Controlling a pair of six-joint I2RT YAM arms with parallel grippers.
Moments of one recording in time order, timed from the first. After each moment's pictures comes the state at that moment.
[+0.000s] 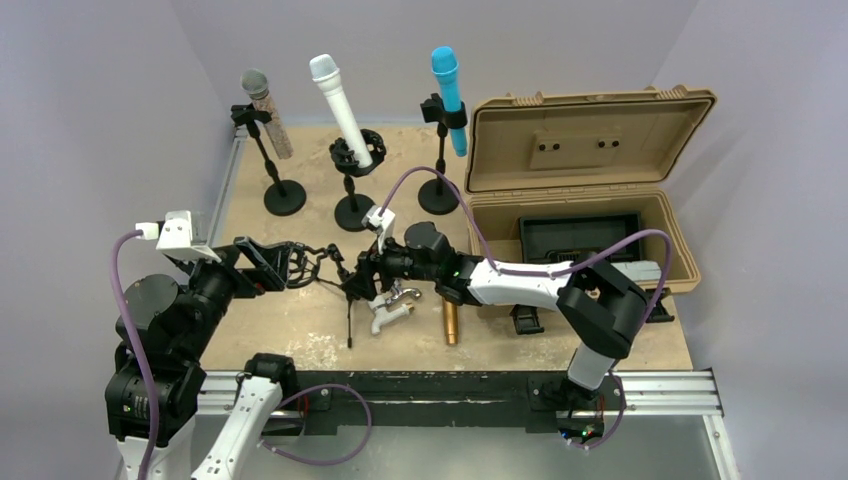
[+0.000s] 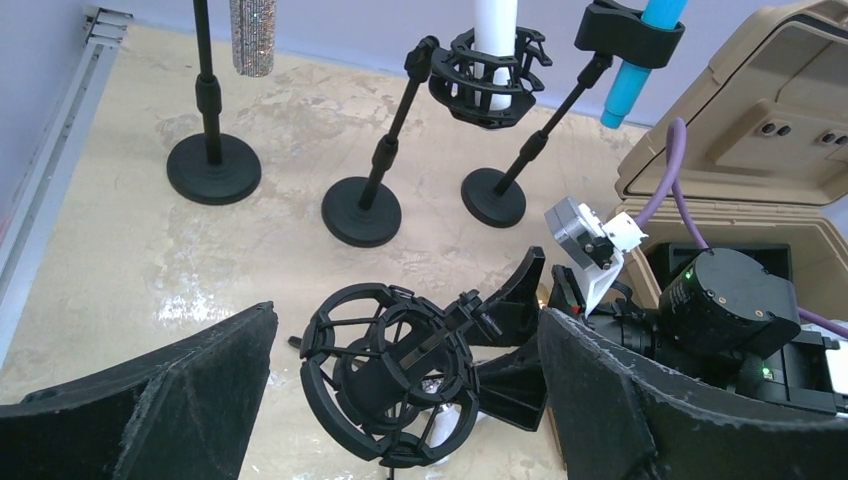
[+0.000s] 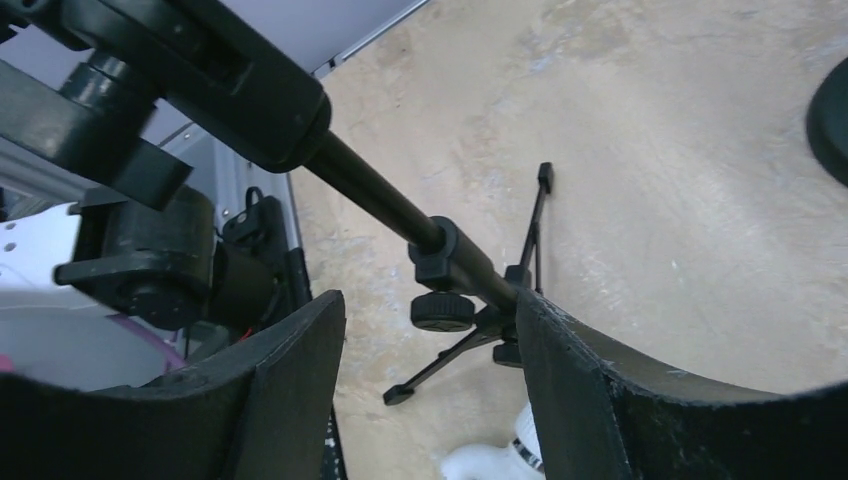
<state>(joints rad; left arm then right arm) -0.13 0.47 1.24 -0.93 0.04 -0.33 1.02 1.71 1.00 0.47 -0.29 0.36</state>
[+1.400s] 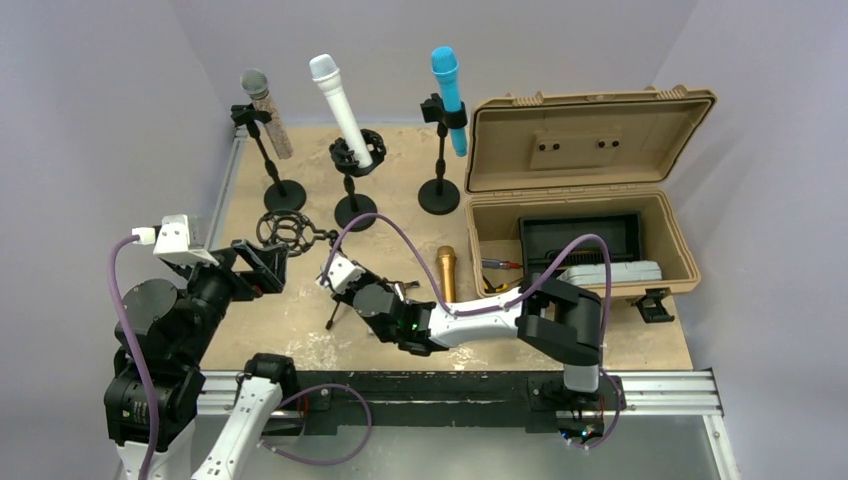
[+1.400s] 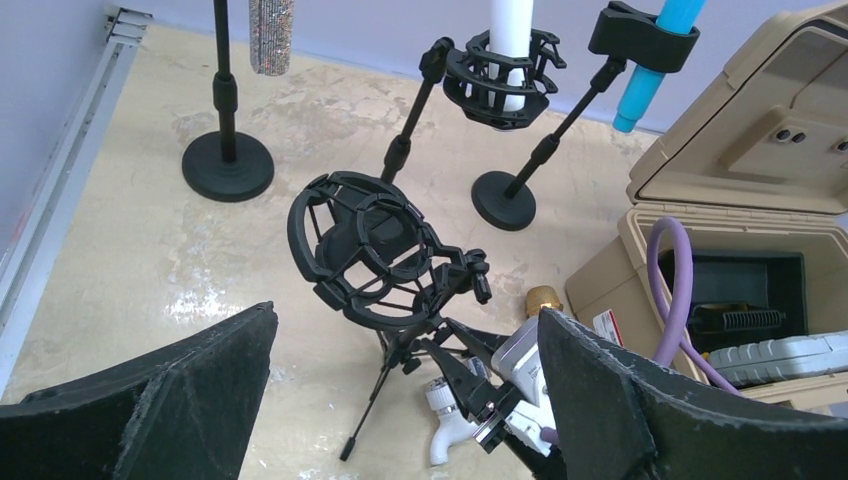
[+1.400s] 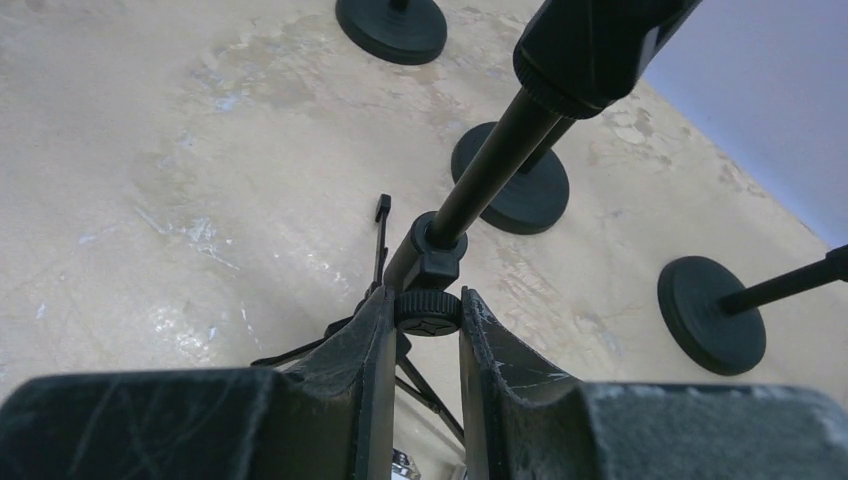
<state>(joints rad) -0.13 0.45 1.23 -0.94 0.02 -0.33 1.34 1.89 1.12 0.57 0.72 -0.21</state>
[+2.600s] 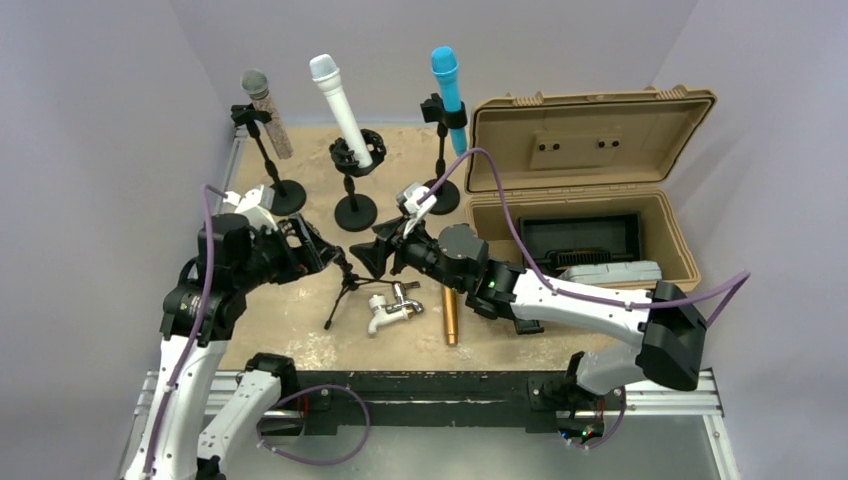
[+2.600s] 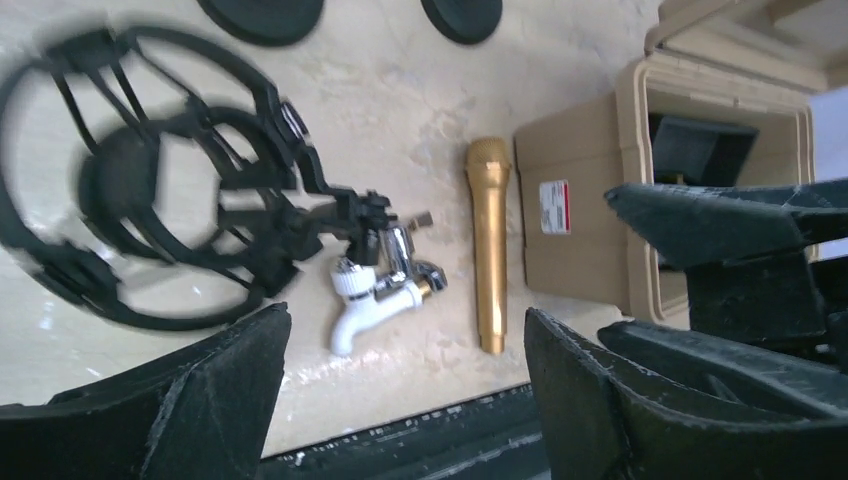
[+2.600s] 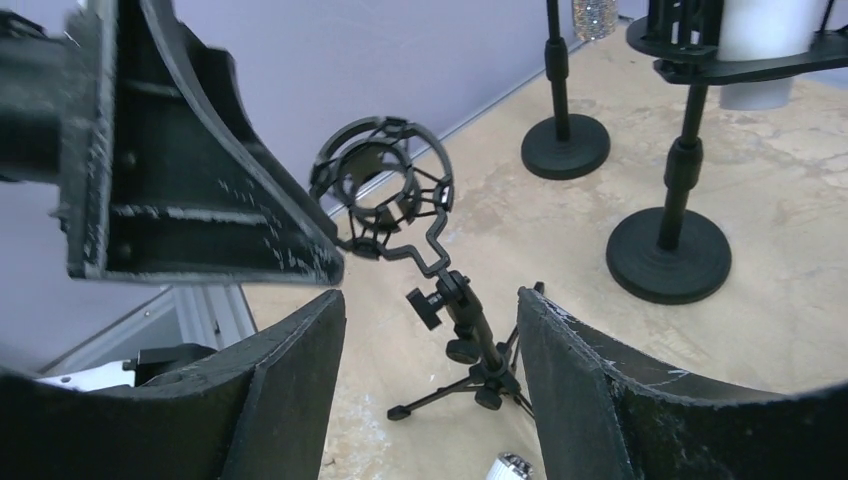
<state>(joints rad) -0.14 0.69 1.05 -0.92 0.26 -0.52 1.11 1.41 1.01 0.41 0.12 0.30</state>
